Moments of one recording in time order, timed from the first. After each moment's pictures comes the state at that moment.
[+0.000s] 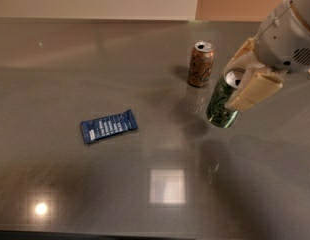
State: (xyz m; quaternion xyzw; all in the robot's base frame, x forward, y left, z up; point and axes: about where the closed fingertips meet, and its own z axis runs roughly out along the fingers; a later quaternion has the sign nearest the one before) arm 0.448 -0.152 0.973 -0.66 0.72 0.05 0.23
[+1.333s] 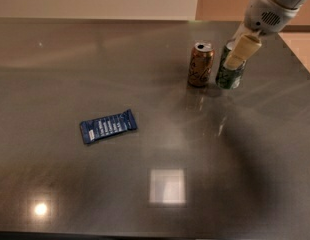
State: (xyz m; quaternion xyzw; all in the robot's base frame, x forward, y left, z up) arm 0.604 -0.205 0.951 -0.56 0.81 0.02 0.19
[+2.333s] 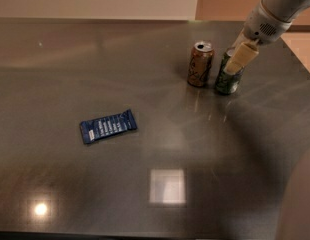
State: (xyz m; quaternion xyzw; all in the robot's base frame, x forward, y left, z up) arm 0.636 -0.222 0.912 -0.55 0.81 0.07 0.19
